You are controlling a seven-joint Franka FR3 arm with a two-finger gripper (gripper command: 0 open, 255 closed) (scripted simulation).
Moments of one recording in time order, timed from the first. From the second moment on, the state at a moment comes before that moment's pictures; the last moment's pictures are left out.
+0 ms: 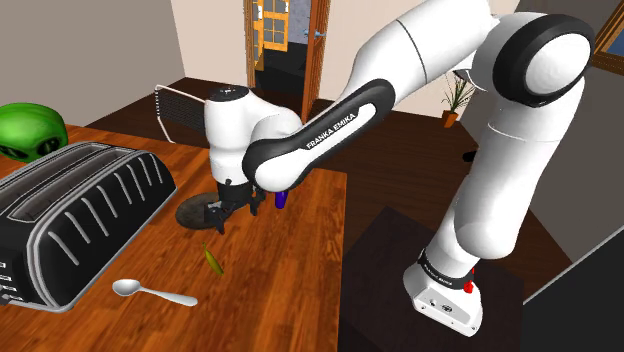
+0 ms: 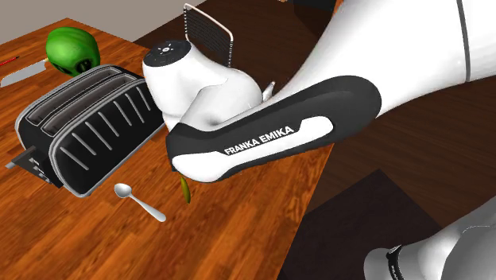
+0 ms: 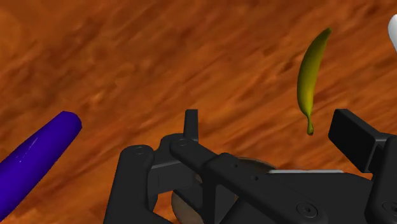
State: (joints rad) arm 0.14 0.14 0.50 -2.14 -0.14 2.29 0.83
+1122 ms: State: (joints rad) arm 0.29 0.52 0.44 -1.90 -0.35 2.35 1.01
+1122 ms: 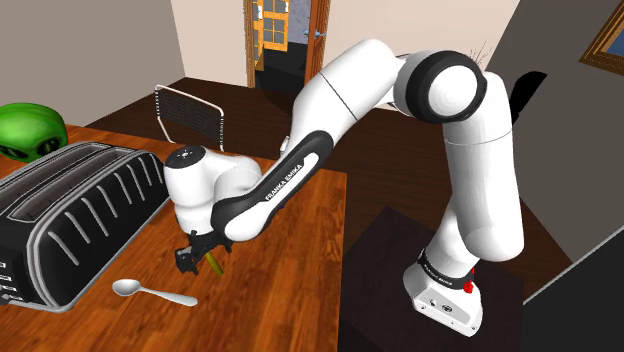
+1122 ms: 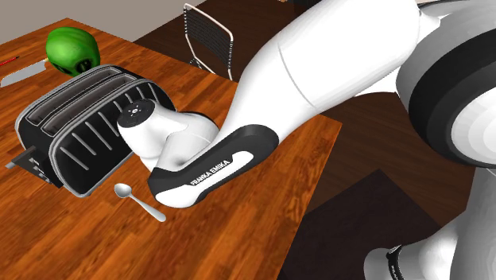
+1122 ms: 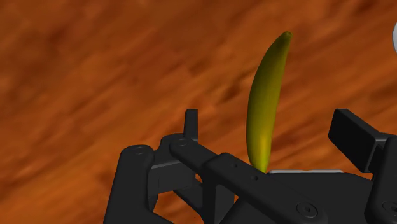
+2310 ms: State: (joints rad) arm 0.29 0.51 0.44 -1.91 -0.35 2.35 1.01
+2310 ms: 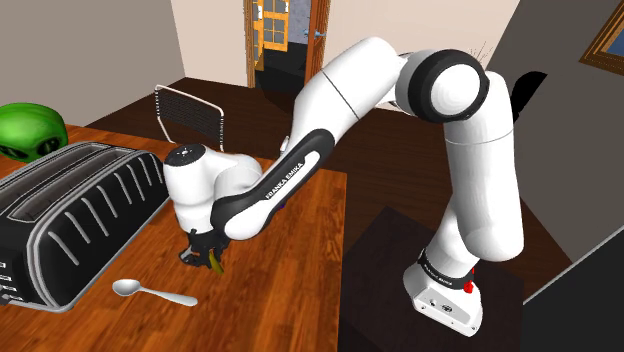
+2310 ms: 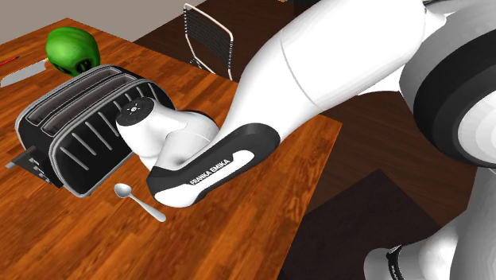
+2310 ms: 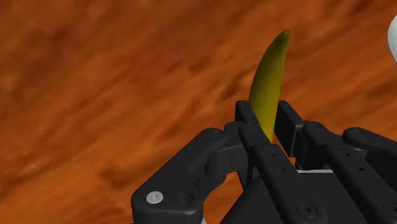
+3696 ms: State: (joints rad) arm 0.22 0.41 0.48 -1.79 -0.26 2.15 0.89
